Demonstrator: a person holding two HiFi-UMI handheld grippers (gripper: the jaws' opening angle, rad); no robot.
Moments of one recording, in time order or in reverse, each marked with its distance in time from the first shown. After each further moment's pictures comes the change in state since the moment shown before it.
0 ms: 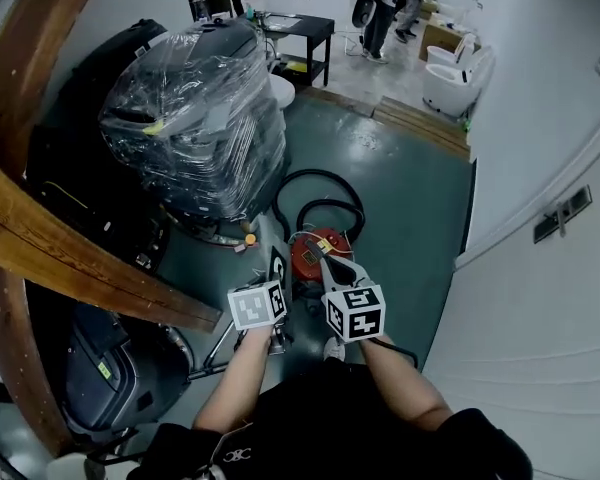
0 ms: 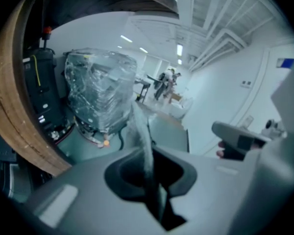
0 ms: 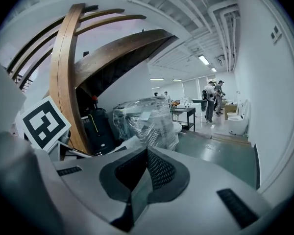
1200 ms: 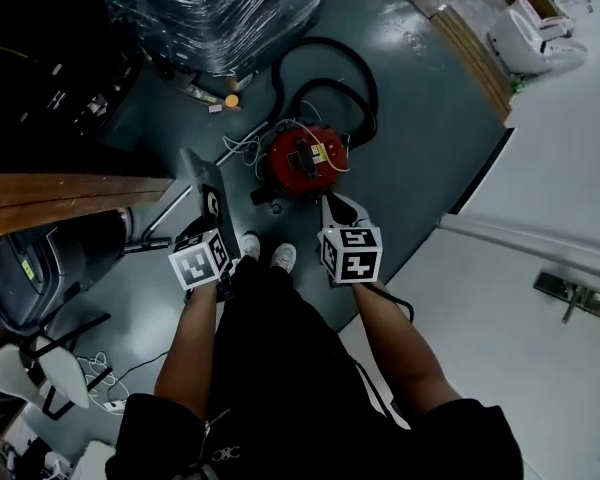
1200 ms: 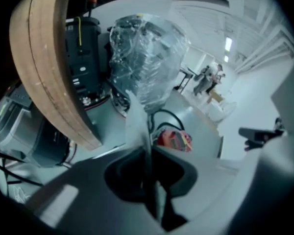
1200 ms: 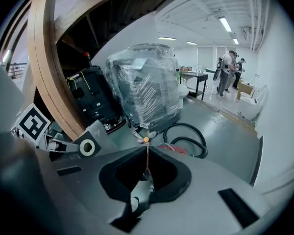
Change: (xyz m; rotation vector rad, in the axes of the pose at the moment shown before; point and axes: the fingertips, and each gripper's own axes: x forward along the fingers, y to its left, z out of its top) left arm 0.132 0.144 -0.122 -0.336 0.101 0.308; right arm 0.158 -0.103 -0.145 -0.104 0.442 0.078
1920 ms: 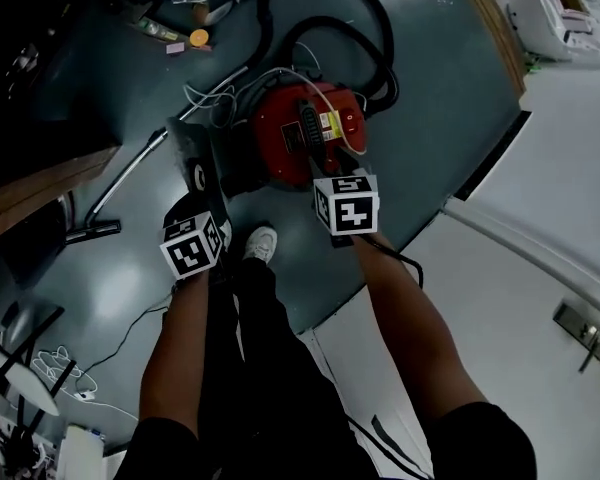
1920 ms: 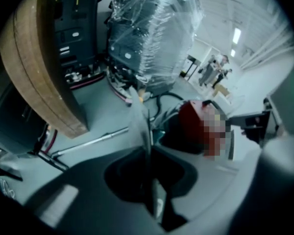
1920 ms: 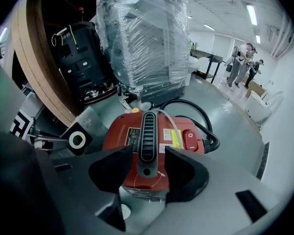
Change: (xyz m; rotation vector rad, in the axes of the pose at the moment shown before) left arm 0.240 0.040 -0.121 -0.025 0.103 0.030; right arm 0.244 -0.084 -0.134 -0.140 0.259 -0.025
